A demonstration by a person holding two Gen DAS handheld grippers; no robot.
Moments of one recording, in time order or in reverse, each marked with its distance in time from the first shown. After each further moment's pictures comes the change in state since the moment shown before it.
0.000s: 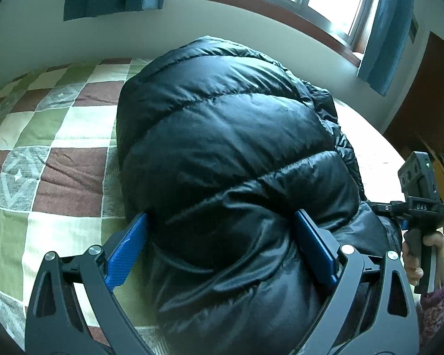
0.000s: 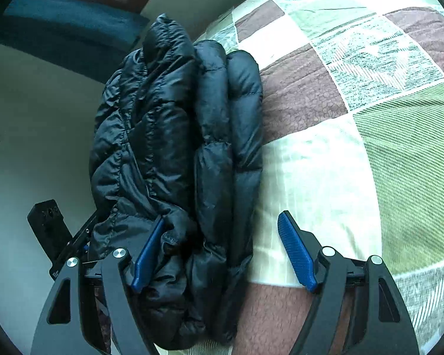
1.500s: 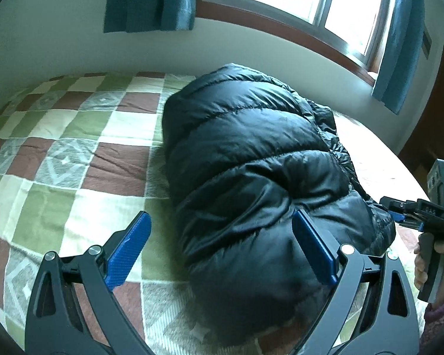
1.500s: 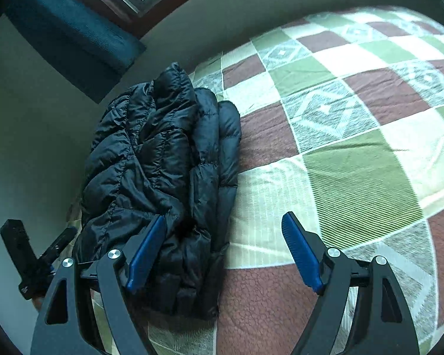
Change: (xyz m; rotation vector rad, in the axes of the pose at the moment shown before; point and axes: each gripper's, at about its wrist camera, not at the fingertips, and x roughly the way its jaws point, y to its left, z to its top) left arm -0.070 -0.001 -0.028 -0.063 -0.096 0.116; right arm -0.076 0.044 -0.039 -0.104 -0.215 -0.237
